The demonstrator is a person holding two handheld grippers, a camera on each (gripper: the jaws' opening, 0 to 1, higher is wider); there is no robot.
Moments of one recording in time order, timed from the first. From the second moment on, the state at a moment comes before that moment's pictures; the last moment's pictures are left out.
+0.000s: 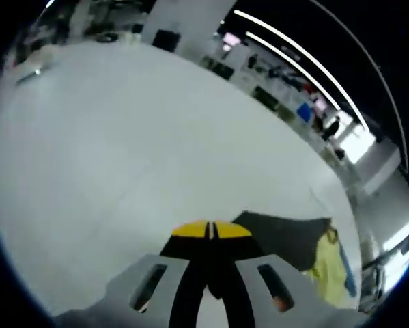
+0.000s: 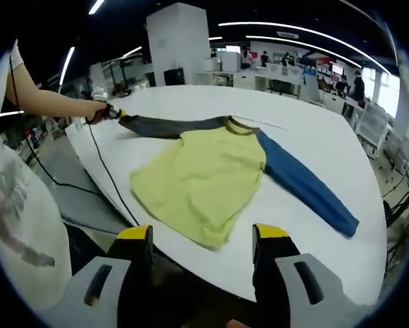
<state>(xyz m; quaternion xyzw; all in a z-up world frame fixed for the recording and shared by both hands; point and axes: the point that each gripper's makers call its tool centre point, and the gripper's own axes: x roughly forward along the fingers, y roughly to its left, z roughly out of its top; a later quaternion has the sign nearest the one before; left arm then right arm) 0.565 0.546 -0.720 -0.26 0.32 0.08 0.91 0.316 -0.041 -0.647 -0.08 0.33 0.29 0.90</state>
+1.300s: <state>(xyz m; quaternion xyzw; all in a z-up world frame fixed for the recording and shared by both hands) 0.541 0.563 -0.740 -0.24 0.33 0.10 0.91 0.322 -0.021 -0.652 -0.10 0.34 0.32 0.88</state>
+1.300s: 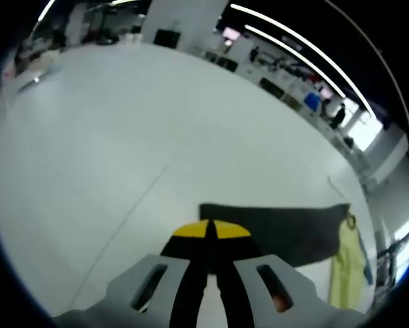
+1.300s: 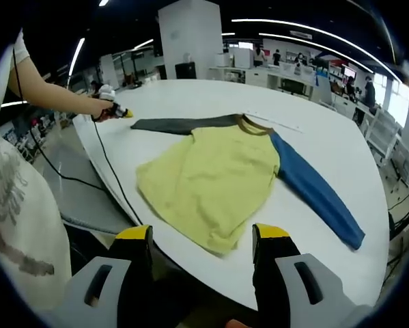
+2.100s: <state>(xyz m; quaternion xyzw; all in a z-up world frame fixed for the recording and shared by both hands) 0.533 0.550 -0.715 -0.17 0.29 0.07 0.94 0.326 -0.013 -0.648 -0.11 0.32 0.33 0.88</state>
